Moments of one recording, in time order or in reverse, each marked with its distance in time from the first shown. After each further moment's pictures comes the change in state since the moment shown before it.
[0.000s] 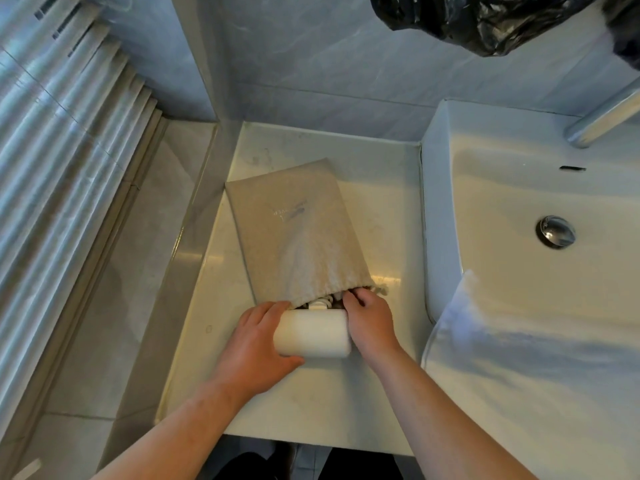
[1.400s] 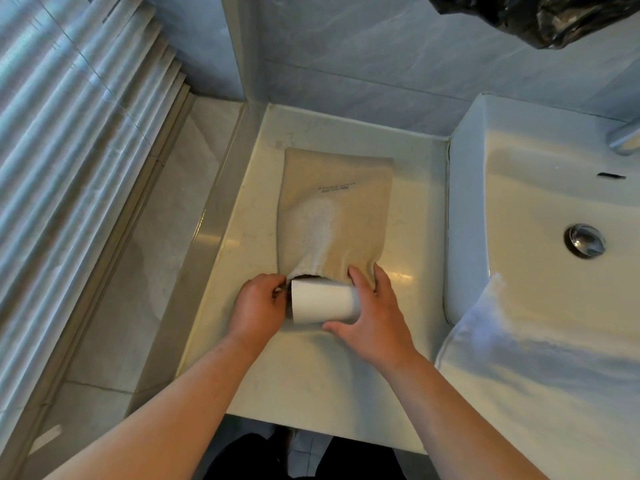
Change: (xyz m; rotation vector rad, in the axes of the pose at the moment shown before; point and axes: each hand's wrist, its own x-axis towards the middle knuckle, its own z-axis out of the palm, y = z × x) left_hand 0.043 -0.029 0.003 -0.160 0.179 -0.172; right_hand -0.017 -0.004 -0.002 -0.662 -0.169 -0.349
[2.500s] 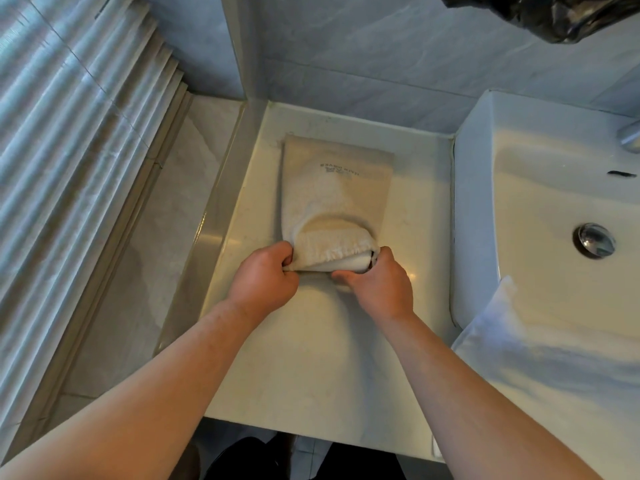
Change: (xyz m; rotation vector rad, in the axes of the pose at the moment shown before) left_hand 0.036 0.036 -0.034 0.076 -0.022 0.144; right_hand 0.060 -0.015 -0.011 0.157 0.218 0.261
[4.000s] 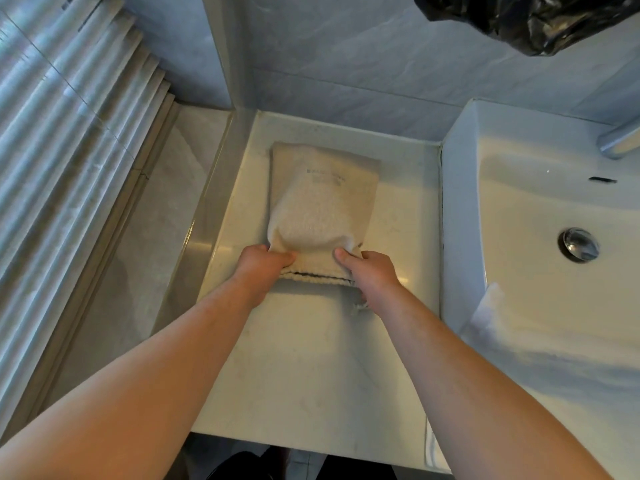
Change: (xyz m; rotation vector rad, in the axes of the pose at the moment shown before) left_hand 0.043 0.007 0.015 -0.668 -0.077 -0.631; right_hand 0.037 -0.007 0.000 0.506 -0.231 0.388
